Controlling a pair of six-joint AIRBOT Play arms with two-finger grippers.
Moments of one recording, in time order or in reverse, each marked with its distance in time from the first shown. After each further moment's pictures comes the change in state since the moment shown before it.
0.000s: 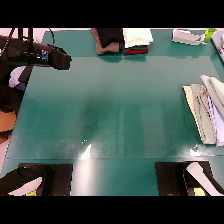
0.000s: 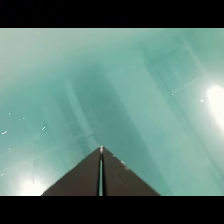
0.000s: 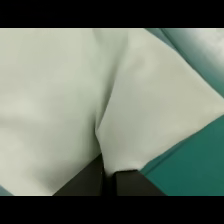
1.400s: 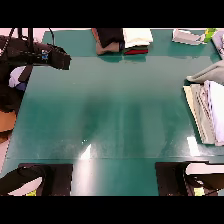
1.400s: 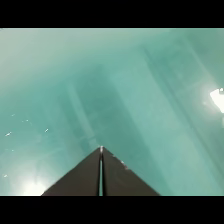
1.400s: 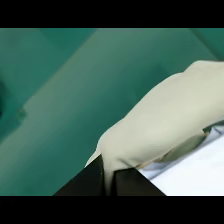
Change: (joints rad) left arm 0.000 0.000 0.000 0.010 0.009 -0.002; right arm 0.310 -0.576 0.892 0.364 -0.064 0.387
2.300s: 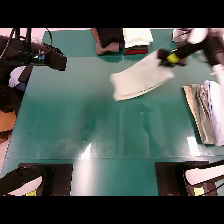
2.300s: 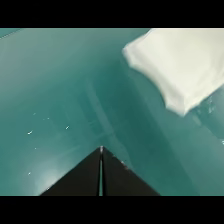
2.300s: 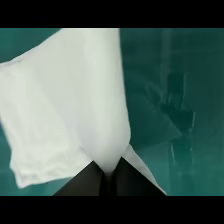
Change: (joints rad) left arm 0.014 0.000 0.000 0.046 -0.010 0.063; right arm 0.676 -0.084 -0.132 -0.232 0.049 0.112
